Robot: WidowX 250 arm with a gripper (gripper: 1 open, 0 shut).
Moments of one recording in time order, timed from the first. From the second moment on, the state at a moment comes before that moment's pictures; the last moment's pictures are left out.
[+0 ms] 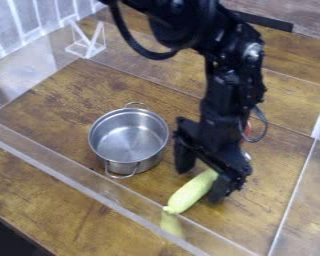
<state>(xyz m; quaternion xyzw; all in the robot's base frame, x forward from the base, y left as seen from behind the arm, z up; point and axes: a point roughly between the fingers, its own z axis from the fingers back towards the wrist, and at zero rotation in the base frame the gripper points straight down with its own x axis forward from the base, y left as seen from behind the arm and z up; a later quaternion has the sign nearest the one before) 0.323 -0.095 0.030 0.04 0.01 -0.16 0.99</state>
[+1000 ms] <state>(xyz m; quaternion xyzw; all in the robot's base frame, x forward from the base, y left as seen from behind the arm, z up) 0.328 -0.070 0.028 0.05 0.00 -0.02 1.00</state>
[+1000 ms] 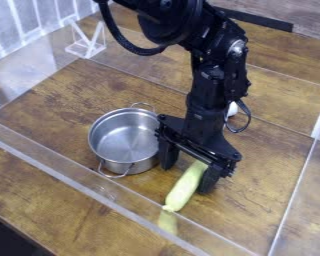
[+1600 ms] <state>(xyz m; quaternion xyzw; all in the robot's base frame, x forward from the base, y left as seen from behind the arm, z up) 0.318 -0.071 0.035 0.05 -0.02 0.03 1.00</state>
